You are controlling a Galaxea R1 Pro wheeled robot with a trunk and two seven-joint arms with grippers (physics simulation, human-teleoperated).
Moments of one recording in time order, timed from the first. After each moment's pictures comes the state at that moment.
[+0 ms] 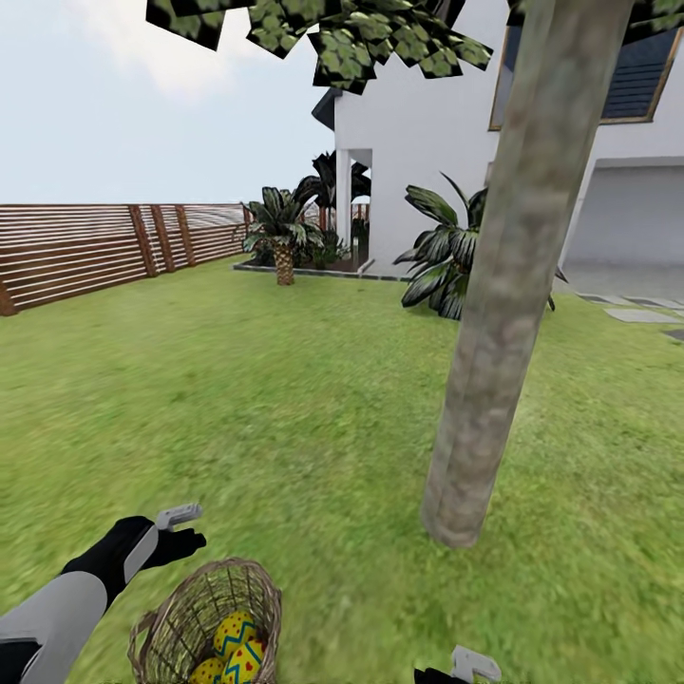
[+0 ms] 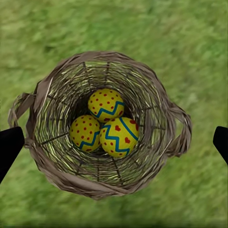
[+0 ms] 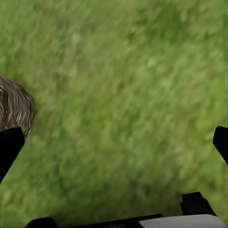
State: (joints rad) left arm -0.76 0.22 0.00 -0.32 0.24 0.54 -0.06; right arm -0.36 0.10 -0.29 -0.30 0.00 0.08 0.03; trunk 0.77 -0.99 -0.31
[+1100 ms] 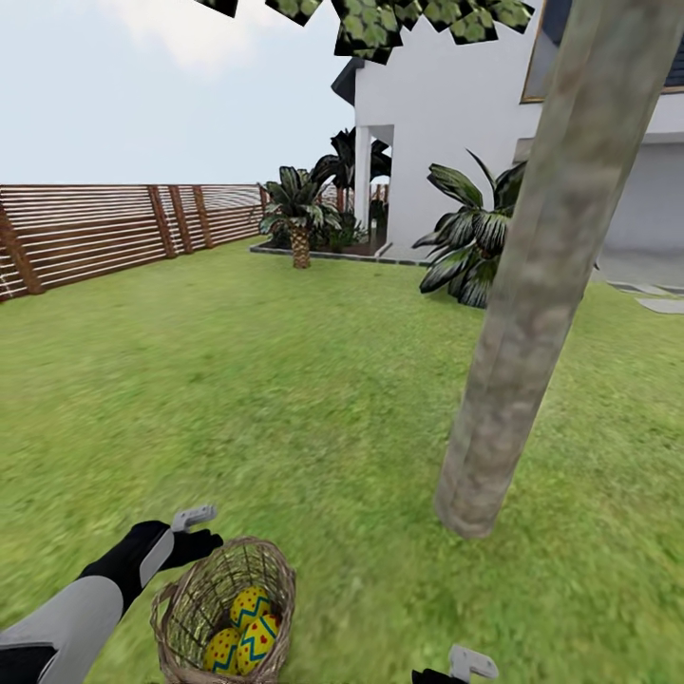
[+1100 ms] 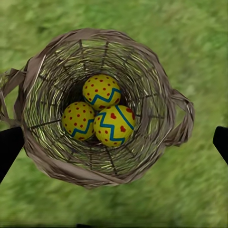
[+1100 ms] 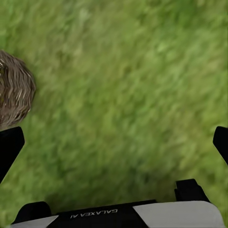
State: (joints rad) left arm -0.74 0.17 0.01 -0.32 0.26 0.50 -0.06; right arm -0.36 0.10 -0.28 -0.30 0.01 0.09 0.04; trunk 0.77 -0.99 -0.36
